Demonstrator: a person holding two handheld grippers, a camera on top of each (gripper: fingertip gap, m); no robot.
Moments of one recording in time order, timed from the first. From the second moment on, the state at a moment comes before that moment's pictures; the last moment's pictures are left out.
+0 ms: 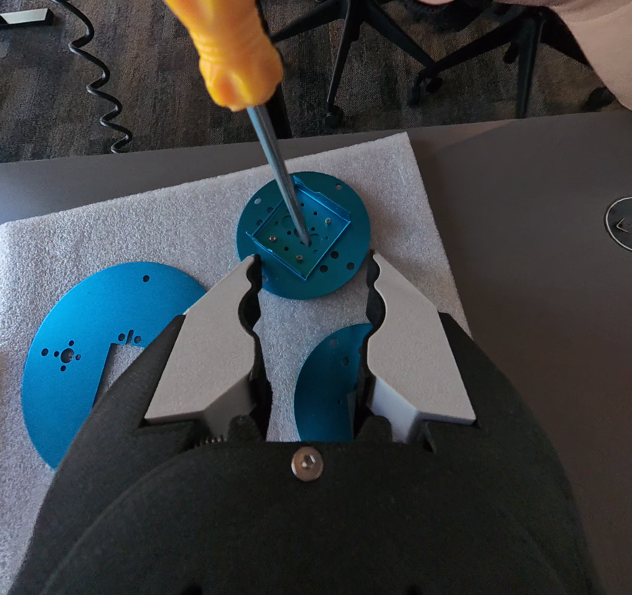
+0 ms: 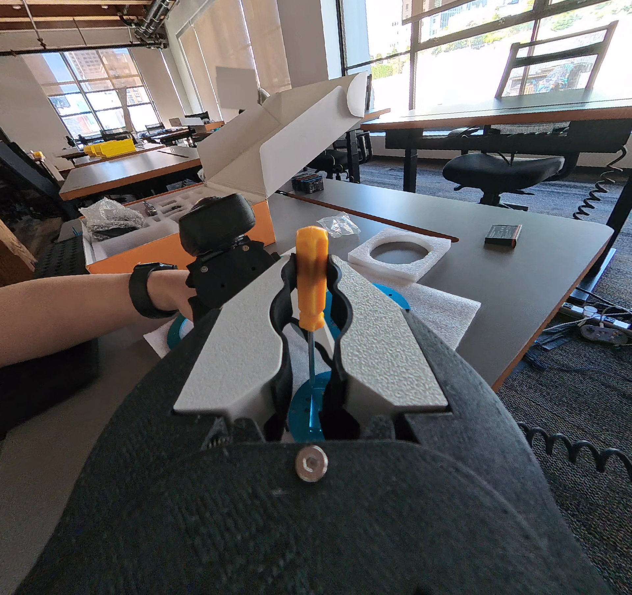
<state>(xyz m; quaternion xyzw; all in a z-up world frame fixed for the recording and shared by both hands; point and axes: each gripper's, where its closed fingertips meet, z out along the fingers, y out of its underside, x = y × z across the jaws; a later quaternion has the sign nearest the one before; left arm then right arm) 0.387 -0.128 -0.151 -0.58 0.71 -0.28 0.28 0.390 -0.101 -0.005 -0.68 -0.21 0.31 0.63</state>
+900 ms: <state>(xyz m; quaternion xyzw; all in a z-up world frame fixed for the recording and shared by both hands) 0.392 -0.125 -0.153 -0.60 0.70 -0.29 0.27 0.388 -0.101 -0.010 -0.69 -0.21 0.32 0.62</state>
